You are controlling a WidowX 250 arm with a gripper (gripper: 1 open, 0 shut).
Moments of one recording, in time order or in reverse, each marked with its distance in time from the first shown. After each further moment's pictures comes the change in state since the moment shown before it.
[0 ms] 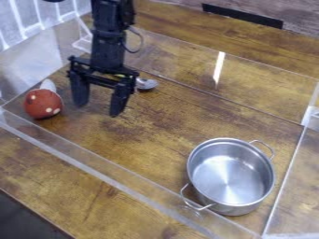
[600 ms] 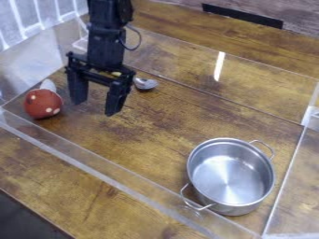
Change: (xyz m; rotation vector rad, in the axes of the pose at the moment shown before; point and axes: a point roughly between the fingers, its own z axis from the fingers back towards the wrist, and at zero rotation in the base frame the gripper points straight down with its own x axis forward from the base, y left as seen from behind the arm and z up) arm -0.005 -0.017 0.012 0.024 -0.038 -0.138
